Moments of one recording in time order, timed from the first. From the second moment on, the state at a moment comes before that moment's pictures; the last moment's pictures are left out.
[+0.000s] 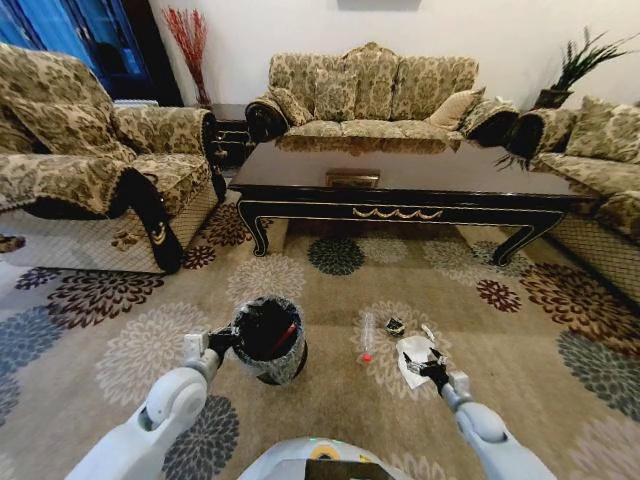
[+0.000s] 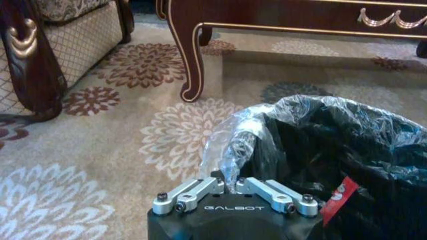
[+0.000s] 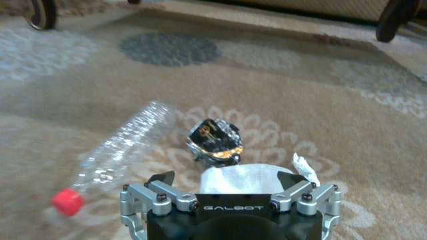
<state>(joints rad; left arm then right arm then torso) 1.53 -0.89 -0.49 -2.16 -0.81 0.45 -0.41 -1.20 1.02 0.32 1.22 0.41 0.06 -0.09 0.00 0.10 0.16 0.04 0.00</state>
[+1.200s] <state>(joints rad) 1.54 -0.88 -0.50 -2.17 -0.85 0.44 -0.43 -1.00 1.13 0.26 0.84 0.30 0.11 -0.11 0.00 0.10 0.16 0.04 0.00</state>
